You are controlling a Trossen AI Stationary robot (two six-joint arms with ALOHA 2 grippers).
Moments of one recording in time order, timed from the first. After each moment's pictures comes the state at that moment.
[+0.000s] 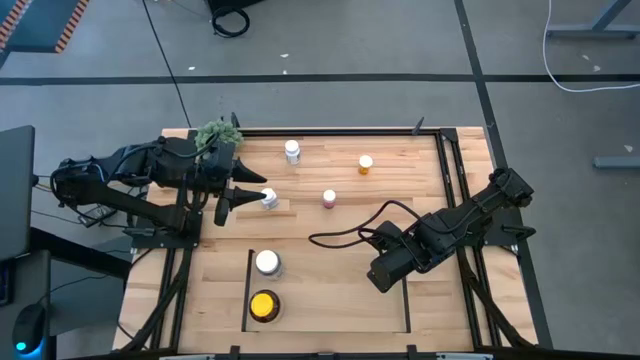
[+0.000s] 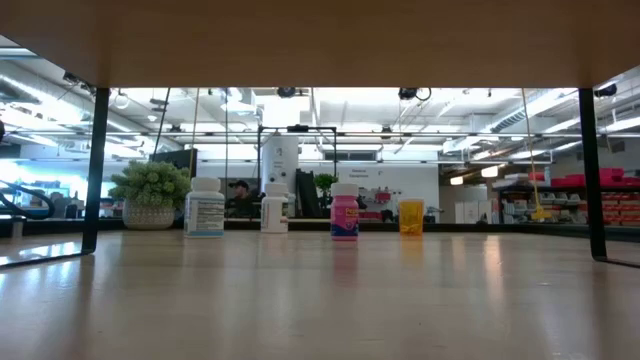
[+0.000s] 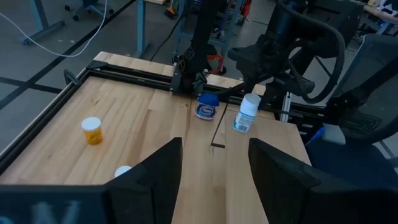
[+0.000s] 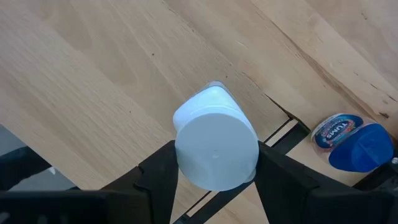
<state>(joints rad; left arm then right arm) -0.08 1.01 1.35 -0.66 -0.08 -0.24 0.54 1.71 1.79 -1.48 0.08 1.41</state>
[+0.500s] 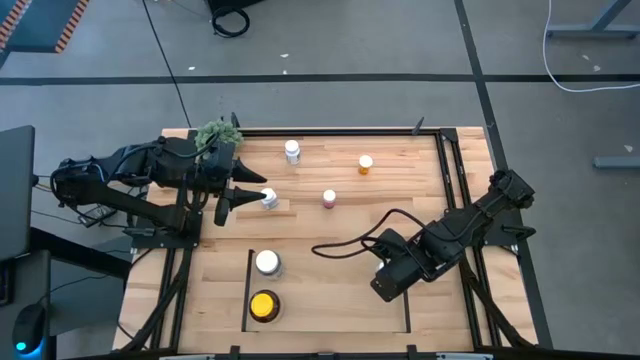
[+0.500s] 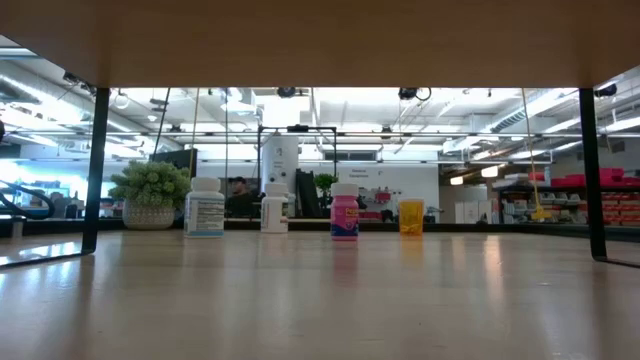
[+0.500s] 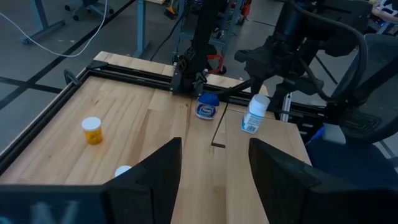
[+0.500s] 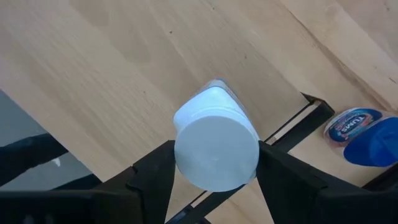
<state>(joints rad) -0.08 1.01 1.35 -0.66 -0.08 -0.24 0.59 1.71 1.79 -1.45 0.08 1.44</state>
